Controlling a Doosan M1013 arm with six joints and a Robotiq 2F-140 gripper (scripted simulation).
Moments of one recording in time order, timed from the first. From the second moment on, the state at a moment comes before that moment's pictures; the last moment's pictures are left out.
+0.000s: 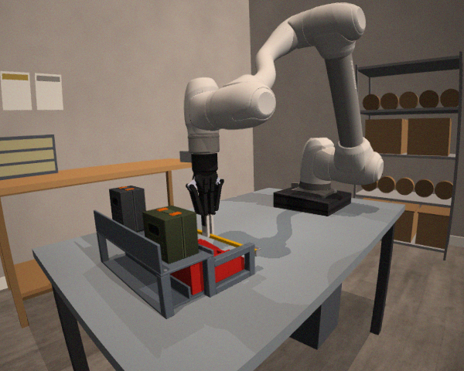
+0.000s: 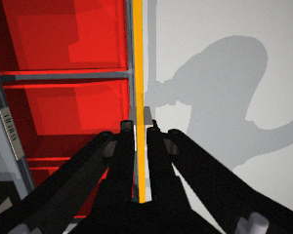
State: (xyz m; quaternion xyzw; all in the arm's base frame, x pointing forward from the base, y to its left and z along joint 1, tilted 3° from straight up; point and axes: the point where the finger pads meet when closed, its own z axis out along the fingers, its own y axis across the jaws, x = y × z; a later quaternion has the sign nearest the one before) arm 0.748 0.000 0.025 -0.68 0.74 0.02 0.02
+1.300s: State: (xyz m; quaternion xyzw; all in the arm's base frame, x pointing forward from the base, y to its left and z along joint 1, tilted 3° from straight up) arm 0.748 0.000 0.024 -0.68 0.74 0.02 0.02
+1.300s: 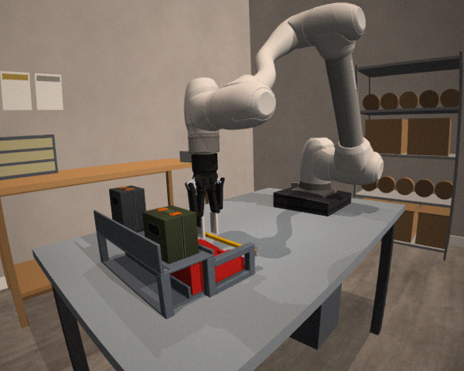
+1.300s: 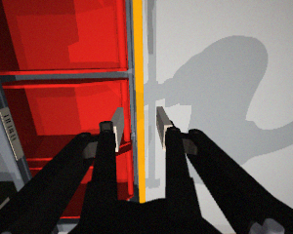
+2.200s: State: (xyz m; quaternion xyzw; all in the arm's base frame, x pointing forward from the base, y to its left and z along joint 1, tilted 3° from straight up) arm 0.747 0.000 0.025 -0.68 0.74 0.02 0.02
